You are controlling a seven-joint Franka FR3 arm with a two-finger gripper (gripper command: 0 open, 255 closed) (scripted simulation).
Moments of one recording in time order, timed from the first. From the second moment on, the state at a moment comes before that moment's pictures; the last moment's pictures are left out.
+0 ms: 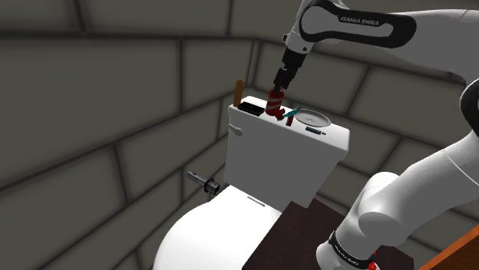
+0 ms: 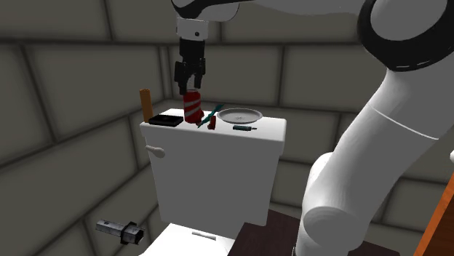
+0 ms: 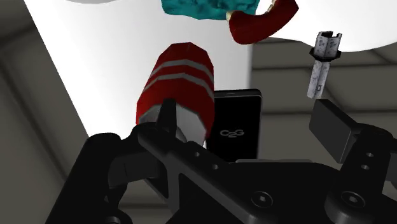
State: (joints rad) arm -0.03 -0.37 -0.21 -1.94 -0.08 1.74 -0.31
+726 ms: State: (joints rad) arm -0.04 -0.20 -0.28 -1.84 -0.04 1.79 -0.40
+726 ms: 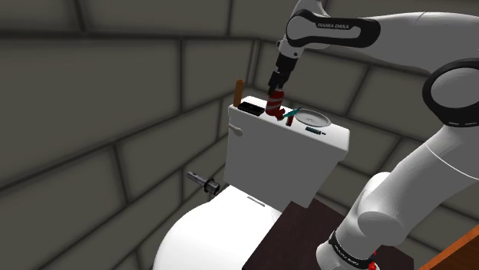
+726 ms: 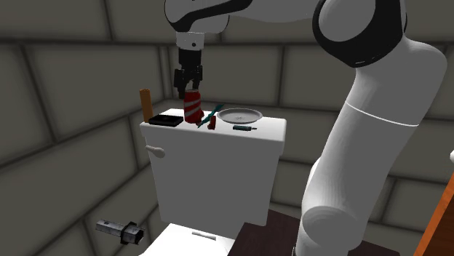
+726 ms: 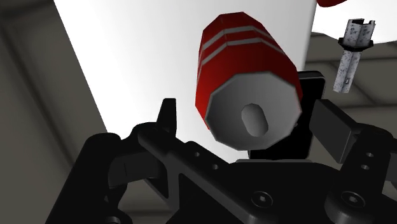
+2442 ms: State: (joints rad) arm -0.04 -0.18 -0.28 -1.74 -0.04 1.71 -0.40
